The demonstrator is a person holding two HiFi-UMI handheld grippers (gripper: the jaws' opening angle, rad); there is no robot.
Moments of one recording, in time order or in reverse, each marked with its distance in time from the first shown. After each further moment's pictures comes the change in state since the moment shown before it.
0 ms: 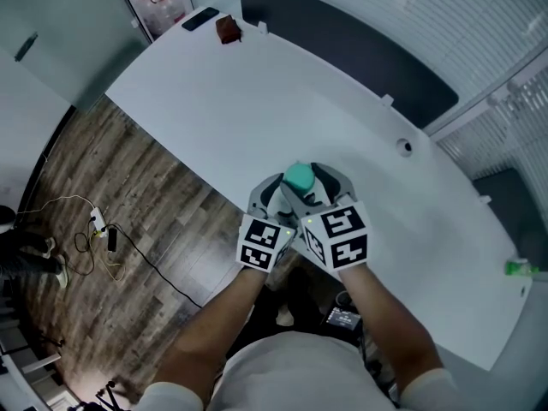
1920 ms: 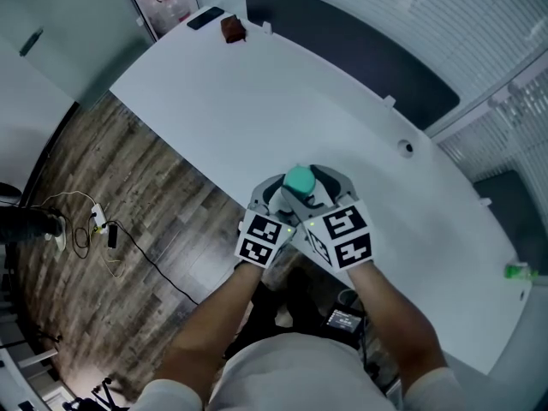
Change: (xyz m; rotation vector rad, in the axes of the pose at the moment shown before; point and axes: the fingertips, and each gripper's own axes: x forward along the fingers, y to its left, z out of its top) left arm -0.002 -0.004 -0.016 0.053 0.073 -0.033; right arm -0.007 0.012 -0.007 -0.083 0.024 0.071
